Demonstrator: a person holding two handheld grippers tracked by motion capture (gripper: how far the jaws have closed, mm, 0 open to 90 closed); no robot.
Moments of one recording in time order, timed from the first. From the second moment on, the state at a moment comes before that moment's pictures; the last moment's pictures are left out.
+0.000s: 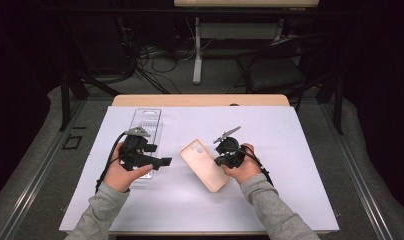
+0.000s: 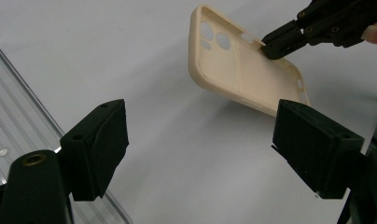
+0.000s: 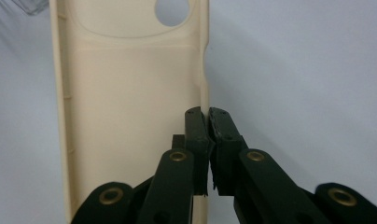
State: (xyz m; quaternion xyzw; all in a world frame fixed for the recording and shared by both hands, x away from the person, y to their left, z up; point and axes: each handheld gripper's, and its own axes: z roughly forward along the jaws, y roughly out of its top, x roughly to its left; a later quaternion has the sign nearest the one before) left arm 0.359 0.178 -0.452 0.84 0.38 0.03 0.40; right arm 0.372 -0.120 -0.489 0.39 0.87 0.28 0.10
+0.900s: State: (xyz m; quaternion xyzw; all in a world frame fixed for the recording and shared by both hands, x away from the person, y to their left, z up) left arm 0.357 0.167 -0.462 0.82 0.38 0.01 0.43; right arm 0.358 -0.123 -0.487 0.41 0.82 0.38 0.14
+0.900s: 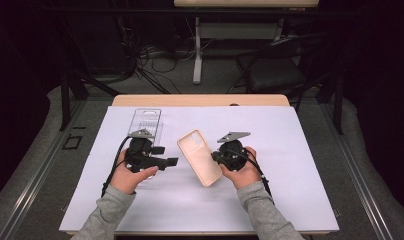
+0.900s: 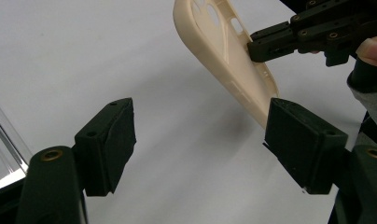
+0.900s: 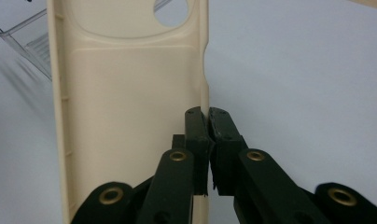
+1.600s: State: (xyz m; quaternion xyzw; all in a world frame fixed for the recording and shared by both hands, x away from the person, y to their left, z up) left arm 0.355 0.165 -0.468 0.81 0.40 -0.01 0.44; right arm 0.348 -0.121 -0.490 0.42 0.79 0.41 0.17
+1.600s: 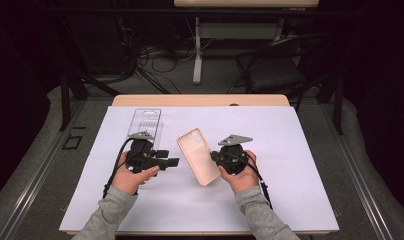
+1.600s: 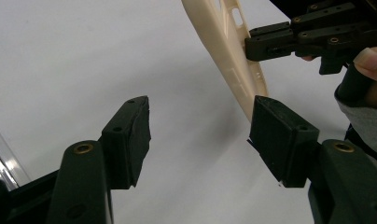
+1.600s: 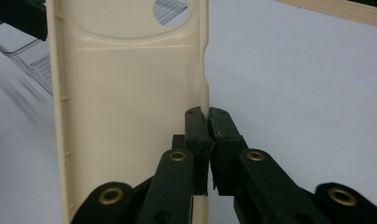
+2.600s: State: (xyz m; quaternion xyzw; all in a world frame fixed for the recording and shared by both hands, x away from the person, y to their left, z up) left arm 0.349 0.148 -0.481 0.78 0.40 -0.07 0.47; right arm 0.342 -0.115 -0.493 0.41 0.79 0.43 0.17
